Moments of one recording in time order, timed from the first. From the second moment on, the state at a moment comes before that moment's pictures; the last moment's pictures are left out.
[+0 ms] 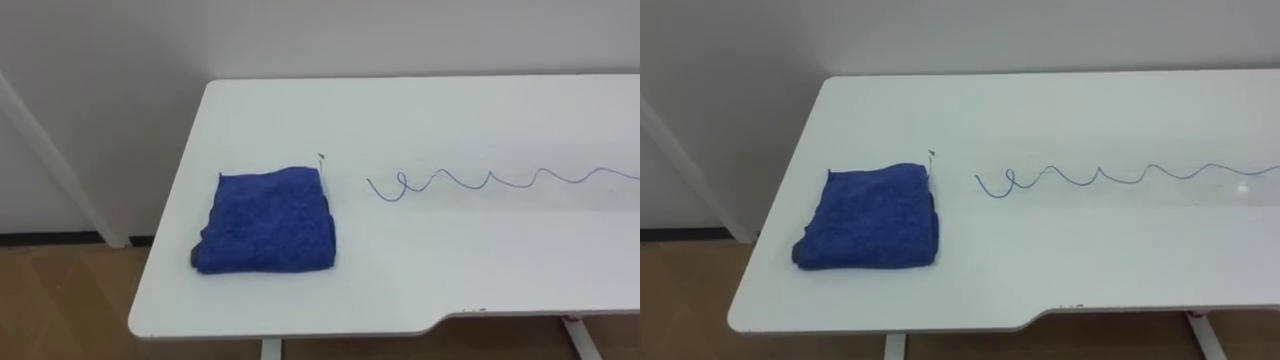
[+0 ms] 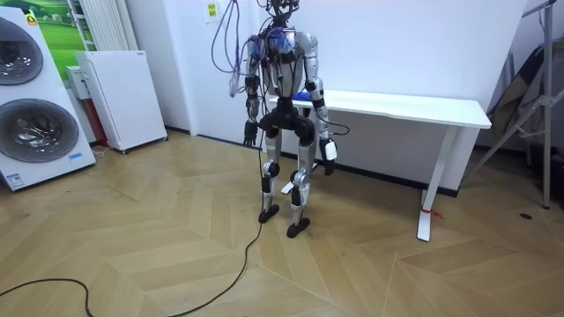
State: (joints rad) left arm 0.24 0.18 0.12 1.01 0.47 0.26 -0.01; right arm 0.19 -0.24 -0.20 1.31 0.31 0.25 -0.15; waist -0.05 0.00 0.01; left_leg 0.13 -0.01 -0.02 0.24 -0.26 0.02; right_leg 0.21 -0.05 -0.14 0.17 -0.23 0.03
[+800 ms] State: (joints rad) left arm 0.22 0.26 0.15 0.90 0.46 0.24 -0.01; right arm 0.00 -0.39 -0.29 0.36 -0.07 0.17 -0.64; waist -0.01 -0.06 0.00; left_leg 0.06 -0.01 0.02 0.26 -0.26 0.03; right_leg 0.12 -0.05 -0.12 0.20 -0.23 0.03
